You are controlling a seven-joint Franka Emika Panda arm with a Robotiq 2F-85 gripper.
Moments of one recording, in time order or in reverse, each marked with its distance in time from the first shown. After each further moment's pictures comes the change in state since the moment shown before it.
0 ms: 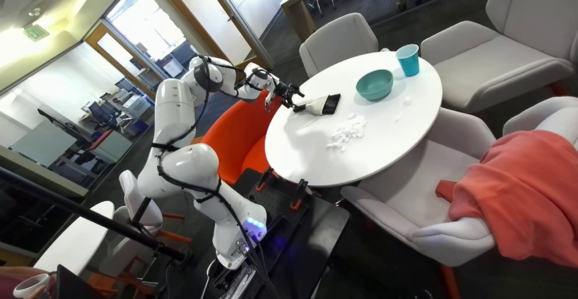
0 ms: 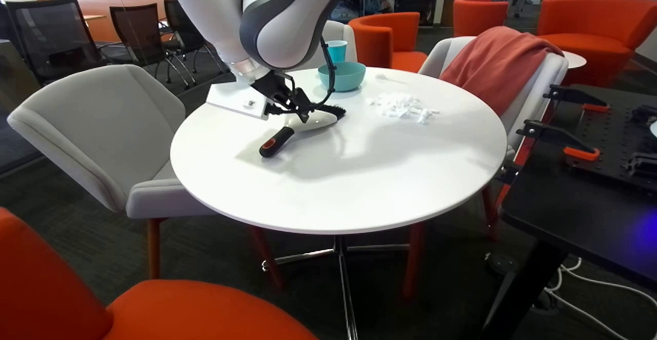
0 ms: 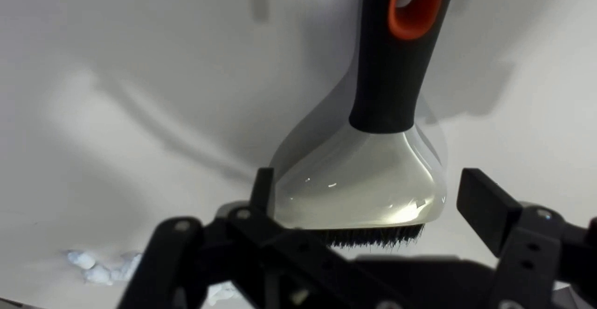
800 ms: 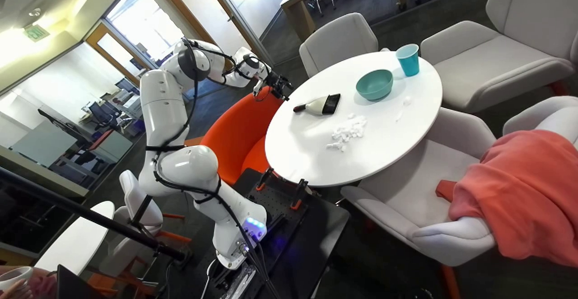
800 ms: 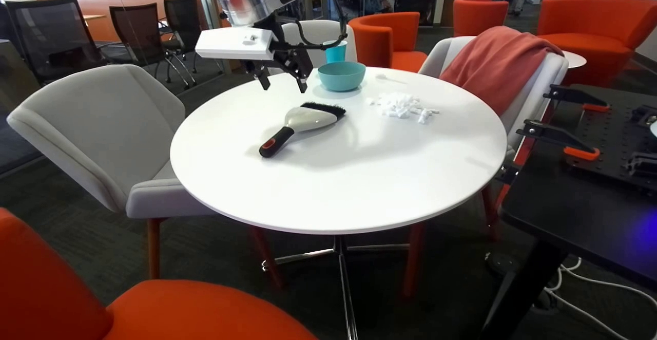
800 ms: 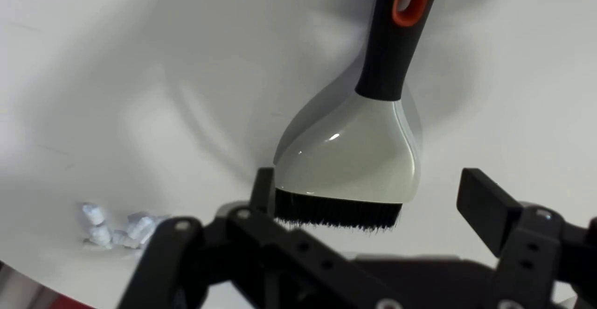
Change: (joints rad) arm -0.076 -0.239 0.097 -0.193 0.055 0.030 -0.220
